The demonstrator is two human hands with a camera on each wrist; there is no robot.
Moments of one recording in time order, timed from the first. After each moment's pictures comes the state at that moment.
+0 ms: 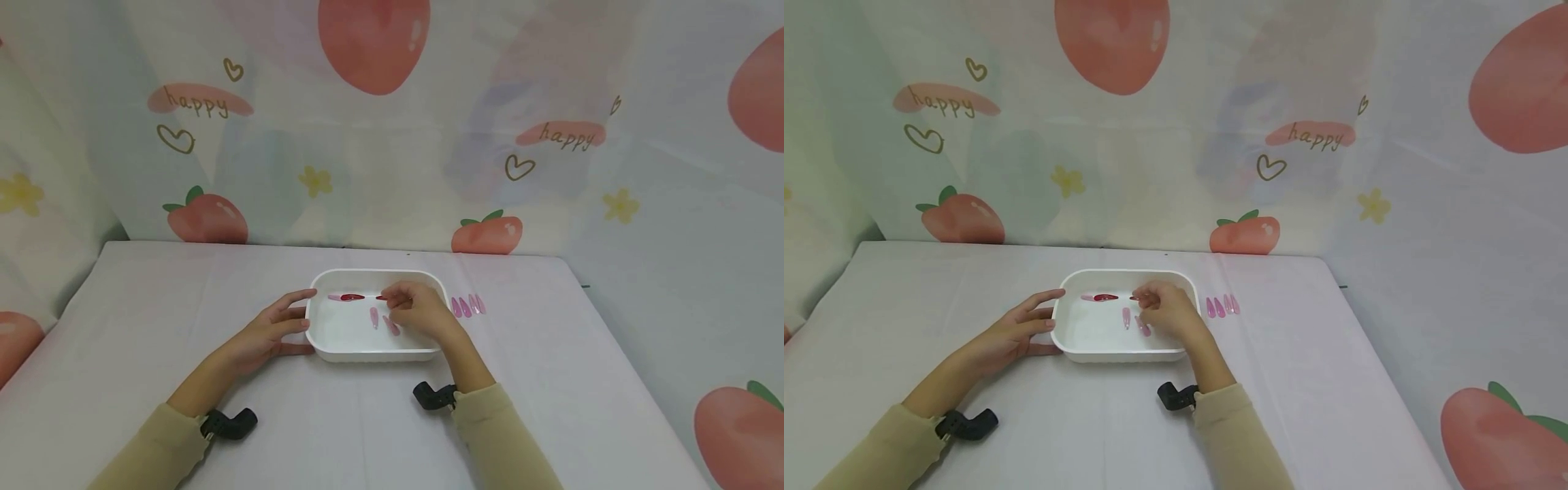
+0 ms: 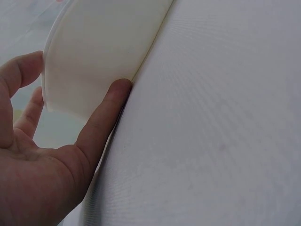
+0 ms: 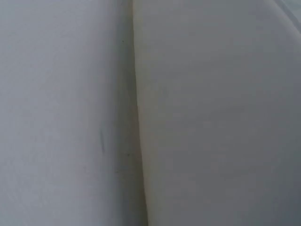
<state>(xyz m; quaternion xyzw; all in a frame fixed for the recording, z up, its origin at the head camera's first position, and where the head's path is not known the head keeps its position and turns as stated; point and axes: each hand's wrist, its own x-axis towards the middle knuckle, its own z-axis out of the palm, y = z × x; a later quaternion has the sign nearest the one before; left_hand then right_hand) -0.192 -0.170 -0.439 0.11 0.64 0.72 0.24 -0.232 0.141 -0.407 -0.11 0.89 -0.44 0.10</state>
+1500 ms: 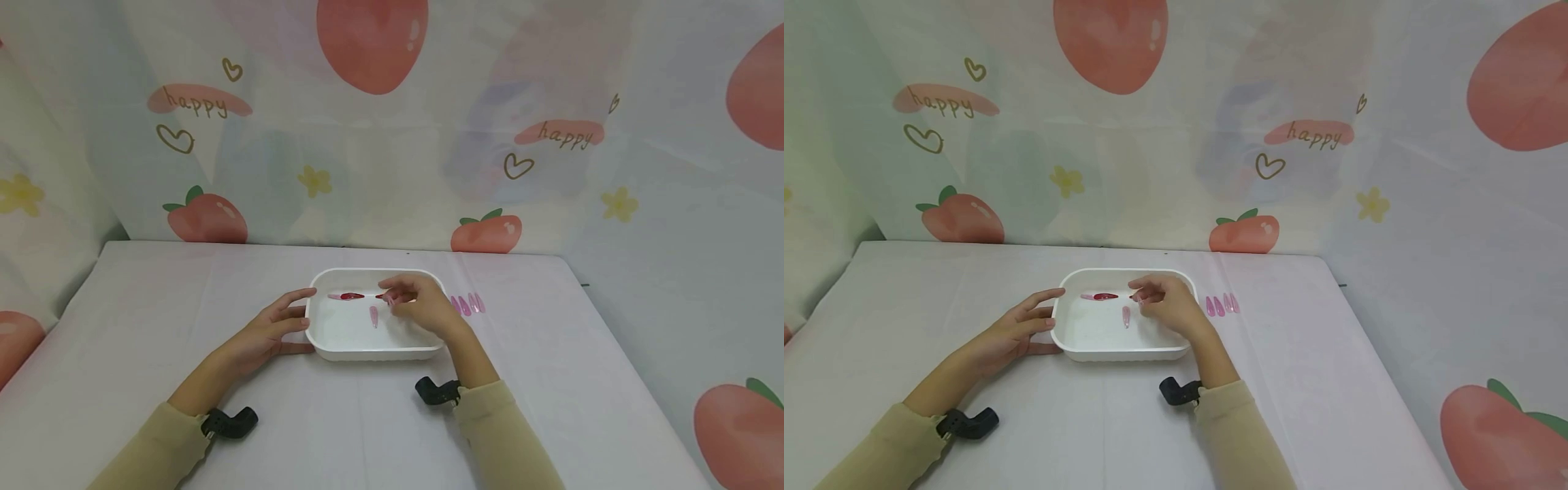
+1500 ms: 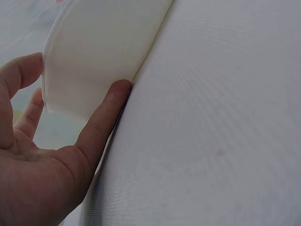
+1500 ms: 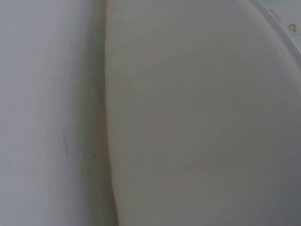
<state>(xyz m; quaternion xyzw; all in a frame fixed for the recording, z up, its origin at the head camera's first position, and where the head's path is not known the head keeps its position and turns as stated) -0.190 -0.168 -0.438 0.11 0.64 0.72 0.24 -0.234 0.149 -0.400 -0.15 0.85 -0.50 0.08</state>
